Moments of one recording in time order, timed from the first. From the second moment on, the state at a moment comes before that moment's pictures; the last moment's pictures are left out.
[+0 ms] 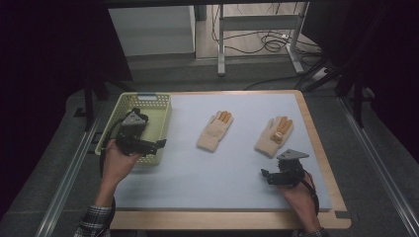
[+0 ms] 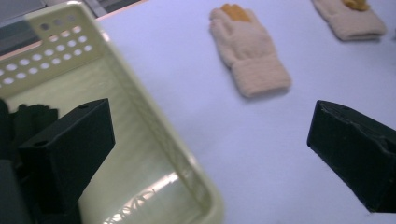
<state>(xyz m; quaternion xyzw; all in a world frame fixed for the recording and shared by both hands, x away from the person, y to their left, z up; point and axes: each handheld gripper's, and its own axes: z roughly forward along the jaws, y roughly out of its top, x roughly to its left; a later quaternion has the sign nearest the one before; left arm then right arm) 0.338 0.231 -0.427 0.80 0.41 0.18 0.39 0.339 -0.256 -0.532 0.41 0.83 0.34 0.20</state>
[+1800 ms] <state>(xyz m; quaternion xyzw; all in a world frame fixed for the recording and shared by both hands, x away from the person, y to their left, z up) 0.290 0.171 -0.552 0.84 0.39 0.14 0.35 0.345 -0.232 -0.519 0.39 0.82 0.37 0.17</state>
